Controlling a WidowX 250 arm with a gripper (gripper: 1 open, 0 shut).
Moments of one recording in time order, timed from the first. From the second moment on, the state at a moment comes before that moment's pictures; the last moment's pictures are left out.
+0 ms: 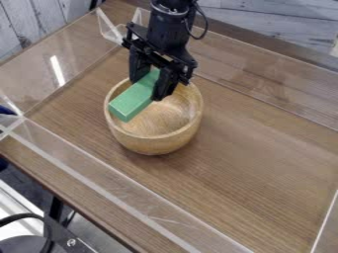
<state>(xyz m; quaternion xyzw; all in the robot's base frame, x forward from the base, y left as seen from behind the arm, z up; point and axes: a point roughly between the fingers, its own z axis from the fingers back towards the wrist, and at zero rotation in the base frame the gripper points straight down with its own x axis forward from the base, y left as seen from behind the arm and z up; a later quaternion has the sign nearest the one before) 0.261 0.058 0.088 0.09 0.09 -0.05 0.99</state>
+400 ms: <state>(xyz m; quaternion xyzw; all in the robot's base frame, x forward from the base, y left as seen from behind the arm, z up) 0.265 0.061 0.083 0.07 0.07 -0.03 0.99</state>
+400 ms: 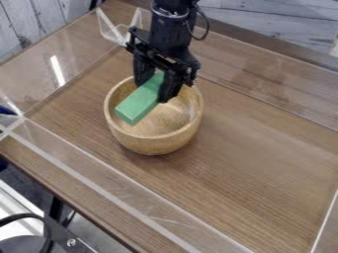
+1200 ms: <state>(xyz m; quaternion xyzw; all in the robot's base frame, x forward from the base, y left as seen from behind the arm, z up) 0.268 0.062 0.064 0.06 0.07 -0.06 0.99</state>
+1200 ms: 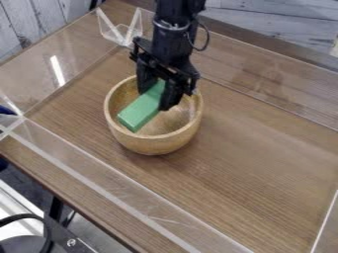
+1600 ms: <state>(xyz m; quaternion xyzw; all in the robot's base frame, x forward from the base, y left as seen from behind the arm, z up) 0.265 0.063 0.060 0.03 0.08 -0.07 0.99</state>
